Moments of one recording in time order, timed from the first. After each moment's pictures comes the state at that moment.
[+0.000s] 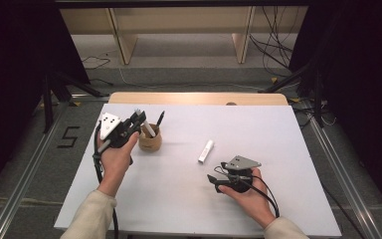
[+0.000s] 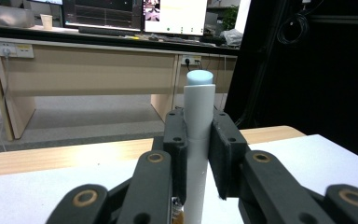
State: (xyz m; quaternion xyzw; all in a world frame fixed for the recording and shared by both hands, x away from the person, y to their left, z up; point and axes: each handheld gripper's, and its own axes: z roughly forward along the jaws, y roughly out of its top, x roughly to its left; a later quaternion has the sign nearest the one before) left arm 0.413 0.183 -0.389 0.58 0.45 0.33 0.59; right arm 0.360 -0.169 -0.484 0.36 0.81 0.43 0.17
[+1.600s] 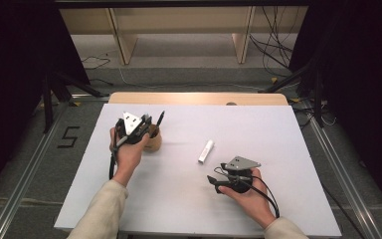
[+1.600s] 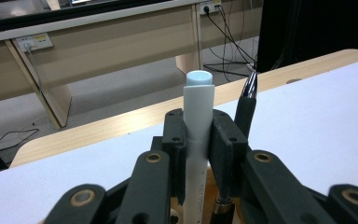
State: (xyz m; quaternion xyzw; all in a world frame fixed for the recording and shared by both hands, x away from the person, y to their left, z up) left arm 0.459 0.168 -0.438 0.67 0.43 0.38 0.47; right arm 0.360 -0.169 -0.486 0.36 0.81 0.43 0.16
